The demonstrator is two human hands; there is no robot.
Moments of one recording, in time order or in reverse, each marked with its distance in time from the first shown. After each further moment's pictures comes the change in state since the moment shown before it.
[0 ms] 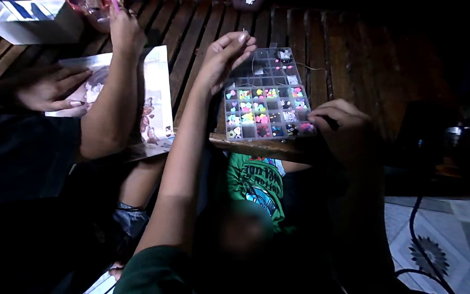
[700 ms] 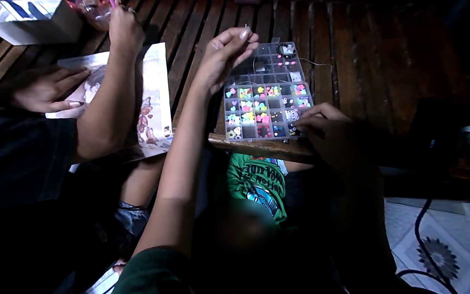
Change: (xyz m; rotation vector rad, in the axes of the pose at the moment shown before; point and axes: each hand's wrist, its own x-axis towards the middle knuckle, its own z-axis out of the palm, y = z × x) left_hand -0.002 0.001 0.001 0.008 -0.036 -0.005; right_hand -0.001 -0.011 0.009 0.074 -0.164 -0.069
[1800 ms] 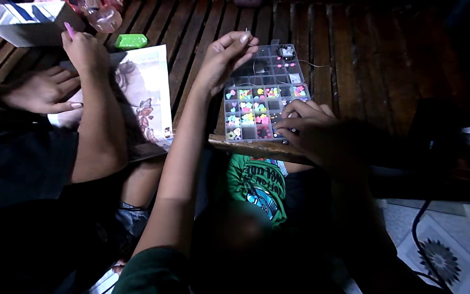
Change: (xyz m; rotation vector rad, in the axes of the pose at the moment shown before) left_hand -0.001 0.000 0.001 0.014 -0.002 -0.006; right_hand 0.022 -0.012 0.013 -0.150 -0.062 -0.189
